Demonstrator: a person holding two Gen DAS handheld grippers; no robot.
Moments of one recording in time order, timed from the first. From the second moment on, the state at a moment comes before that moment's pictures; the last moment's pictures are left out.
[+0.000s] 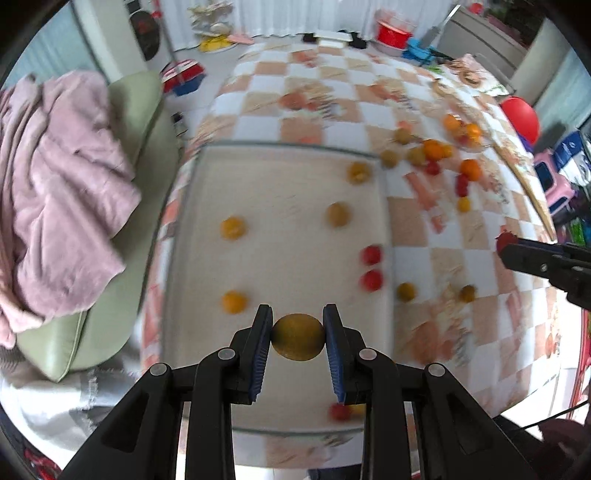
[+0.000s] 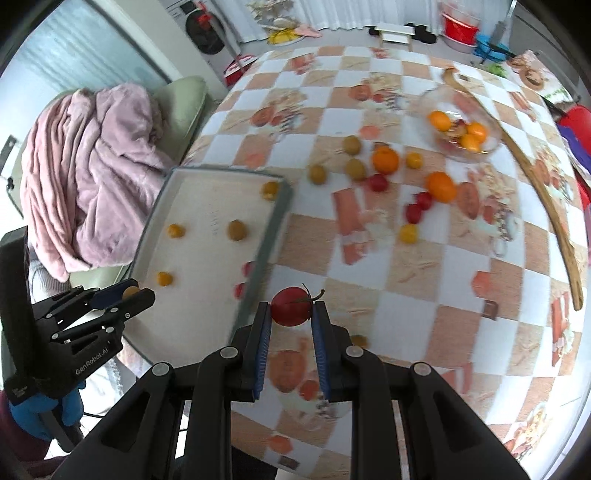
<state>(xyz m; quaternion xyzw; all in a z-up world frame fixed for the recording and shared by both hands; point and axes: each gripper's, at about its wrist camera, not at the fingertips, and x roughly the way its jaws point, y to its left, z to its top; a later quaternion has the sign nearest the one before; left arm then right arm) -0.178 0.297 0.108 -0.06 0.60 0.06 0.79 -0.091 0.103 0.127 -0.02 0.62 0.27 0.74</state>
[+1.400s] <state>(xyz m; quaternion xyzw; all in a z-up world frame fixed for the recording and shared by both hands) -0.186 0.329 0.041 0.00 0.64 0.04 0.77 -0.100 0.199 0.066 -0.04 0.66 0.26 0.70</state>
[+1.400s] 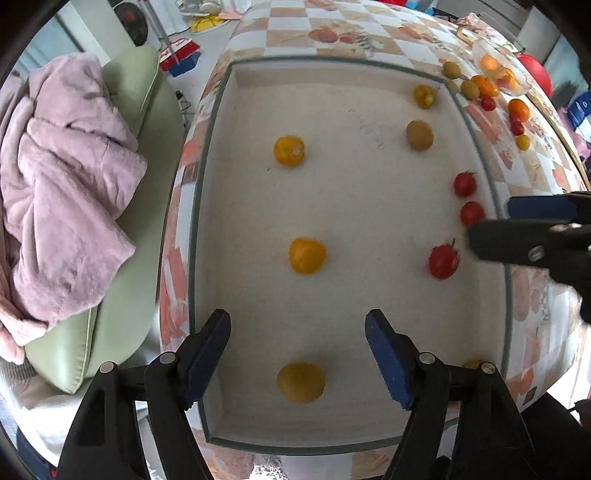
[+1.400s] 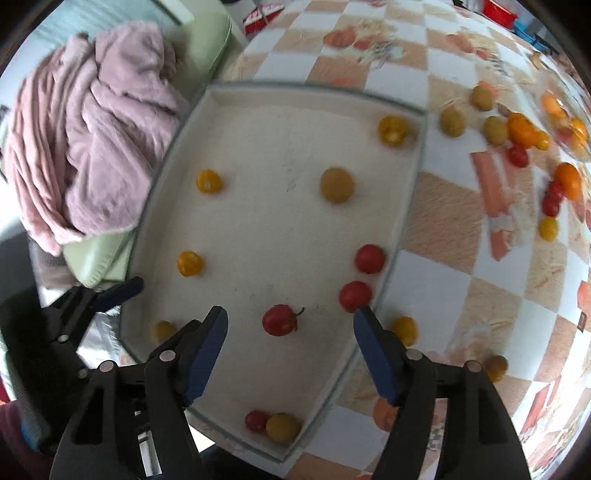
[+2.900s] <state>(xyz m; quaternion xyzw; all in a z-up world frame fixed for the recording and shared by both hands) 0.042 0.180 0.017 0.09 0.60 -0.03 0.80 -0.102 0.054 0.023 -0.03 0.67 0.14 0.73</state>
